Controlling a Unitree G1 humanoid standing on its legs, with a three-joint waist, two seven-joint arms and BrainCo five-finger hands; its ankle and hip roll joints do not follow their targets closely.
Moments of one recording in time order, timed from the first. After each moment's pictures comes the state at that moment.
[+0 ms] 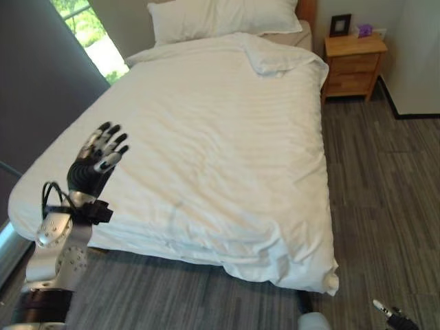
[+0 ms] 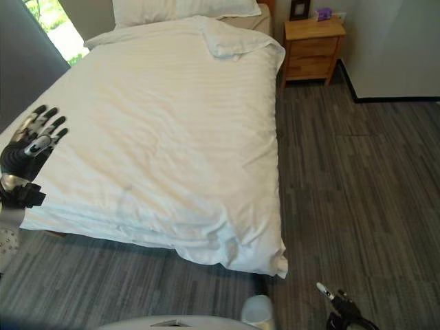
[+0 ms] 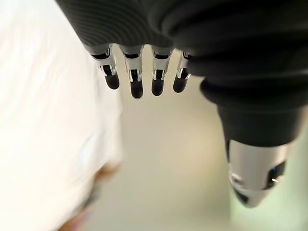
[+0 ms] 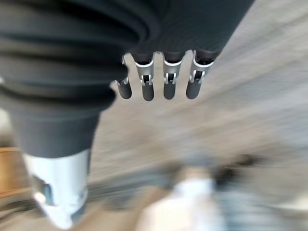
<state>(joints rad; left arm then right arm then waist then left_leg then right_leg) 0.01 0.51 0.25 0.08 -0.85 -0.26 -0.05 0.18 -0.43 -0.21 0.74 0.48 -0.09 -0.03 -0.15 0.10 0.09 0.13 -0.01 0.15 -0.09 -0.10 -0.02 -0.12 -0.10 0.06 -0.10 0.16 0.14</state>
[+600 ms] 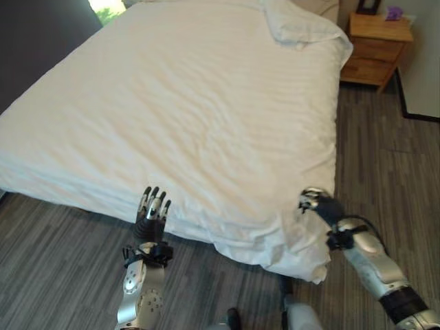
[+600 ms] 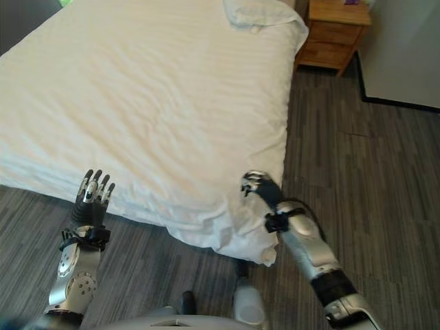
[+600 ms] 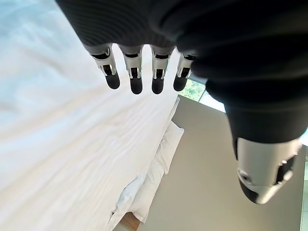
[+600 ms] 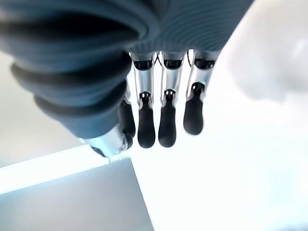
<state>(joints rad) 0.12 0.28 0.05 0.09 -0.81 -0.24 -0.01 -0.18 -0.48 0.37 0.22 0.63 -0.09 0.23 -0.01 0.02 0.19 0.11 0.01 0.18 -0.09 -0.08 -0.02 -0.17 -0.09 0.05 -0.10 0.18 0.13</state>
